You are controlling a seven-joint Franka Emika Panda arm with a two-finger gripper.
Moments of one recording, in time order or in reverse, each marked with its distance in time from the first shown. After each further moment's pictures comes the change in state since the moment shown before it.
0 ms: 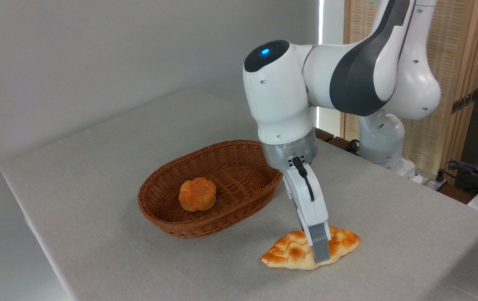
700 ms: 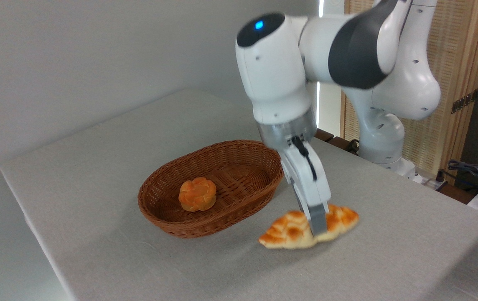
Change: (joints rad) arm -0.009 -0.013 -0.004 0.158 -0.083 -0.237 -0.020
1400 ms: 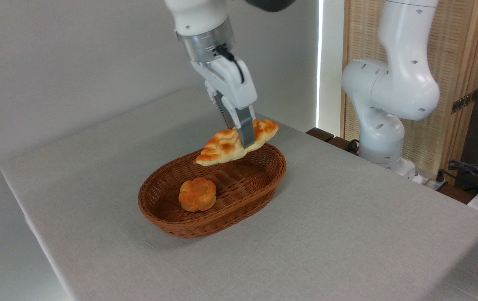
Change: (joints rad) arm -0.050 0.017 -0.281 0.245 -0.243 -0.317 -0.495
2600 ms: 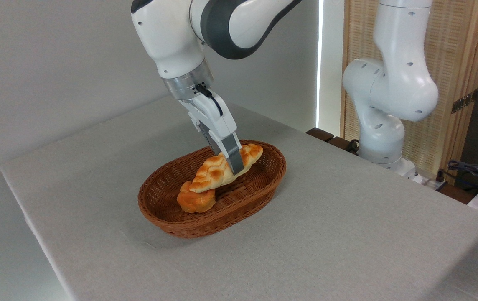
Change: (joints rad) arm -0.059 0.105 -0.030 -0.062 0.030 0.142 -0.134
